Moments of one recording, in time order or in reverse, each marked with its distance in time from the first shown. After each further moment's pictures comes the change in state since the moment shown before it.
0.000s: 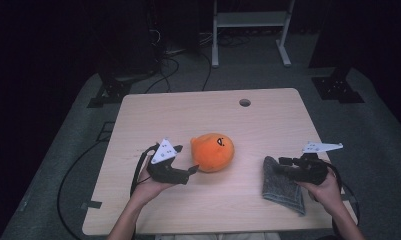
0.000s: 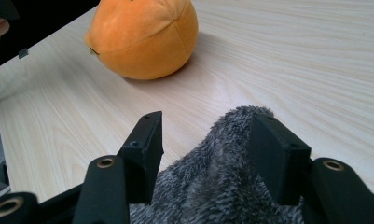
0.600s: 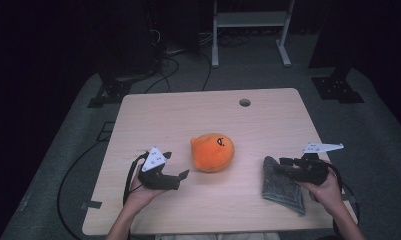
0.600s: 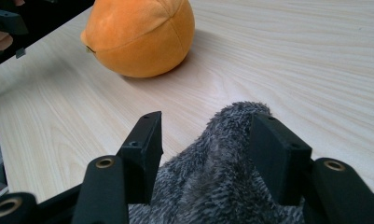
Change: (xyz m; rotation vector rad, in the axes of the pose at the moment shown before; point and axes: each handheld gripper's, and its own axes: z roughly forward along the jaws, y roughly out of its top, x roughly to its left) left arm 0.008 -0.034 -0.011 0.008 0.067 -0.054; right arm -0.002 -0.002 -0.001 0.005 -0.006 0.010
